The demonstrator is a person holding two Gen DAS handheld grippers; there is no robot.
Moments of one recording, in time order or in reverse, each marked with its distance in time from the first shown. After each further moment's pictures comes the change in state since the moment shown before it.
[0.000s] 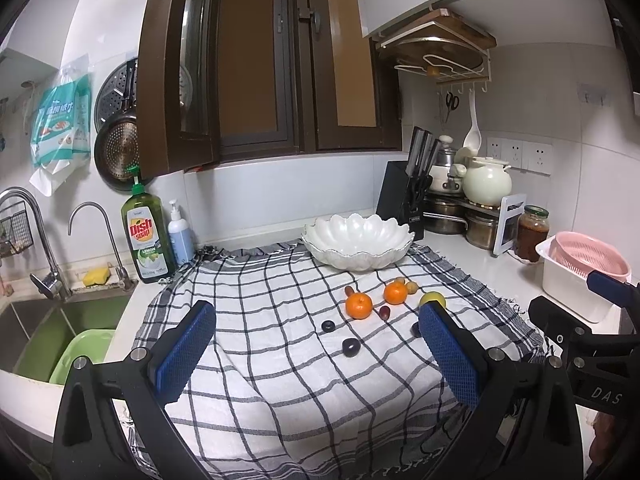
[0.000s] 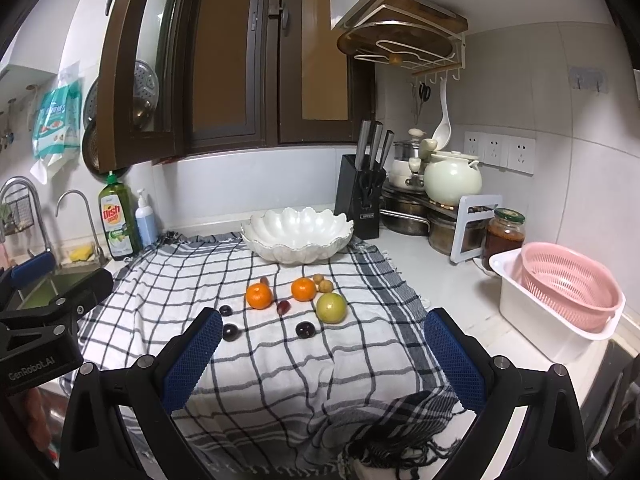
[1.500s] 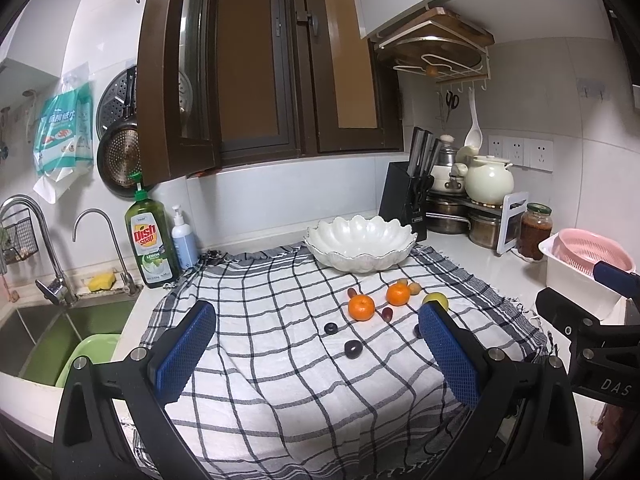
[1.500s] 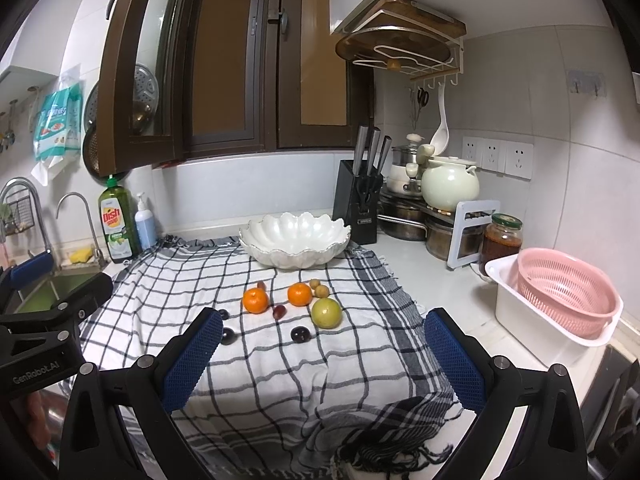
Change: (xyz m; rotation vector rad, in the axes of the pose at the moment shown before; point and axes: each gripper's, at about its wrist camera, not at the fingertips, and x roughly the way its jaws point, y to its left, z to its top) left arm -0.002 -0.005 0.001 0.016 -0.010 0.022; right arm -0.003 -0.004 0.003 -0.002 -0.017 -0.002
